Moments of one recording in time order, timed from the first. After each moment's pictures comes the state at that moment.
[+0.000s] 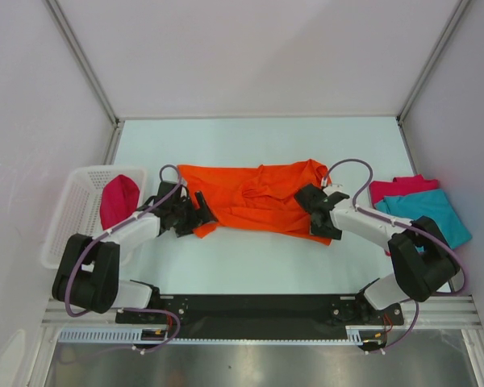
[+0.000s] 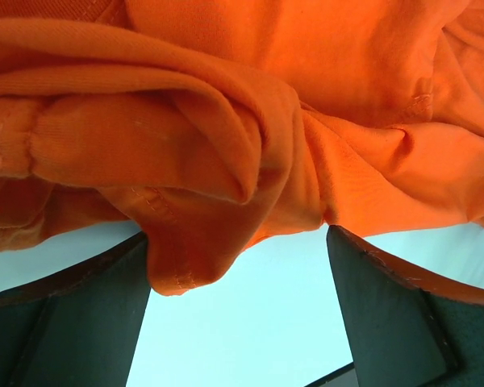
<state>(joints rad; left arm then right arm) -0.27 1.36 0.61 -0.21 0.25 -0.66 0.60 1.48 0.86 -0.76 0.49 0.78</state>
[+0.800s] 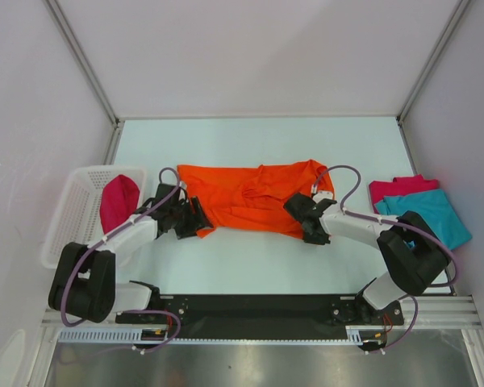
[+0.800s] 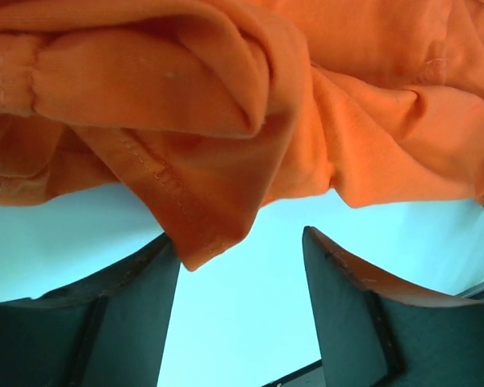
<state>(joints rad) -0.27 1.30 0.60 -0.29 0.26 -0.63 0.69 1.54 0.83 -0.70 0.47 0.87</state>
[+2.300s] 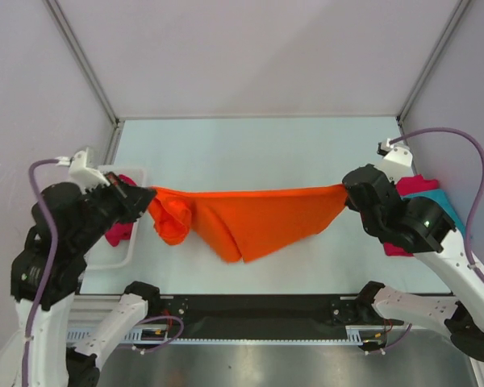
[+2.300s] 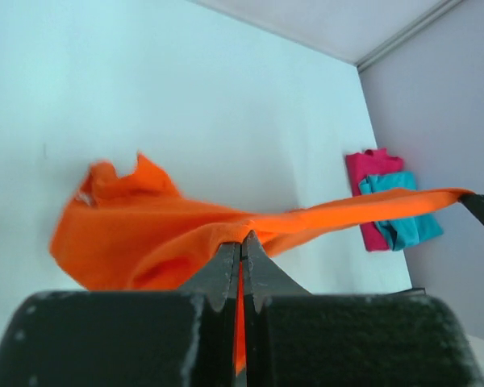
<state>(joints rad) -0.27 0.74 1.44 -1.04 0.10 -0.58 0.80 0.97 1.39 -1.17 0.82 0.81</state>
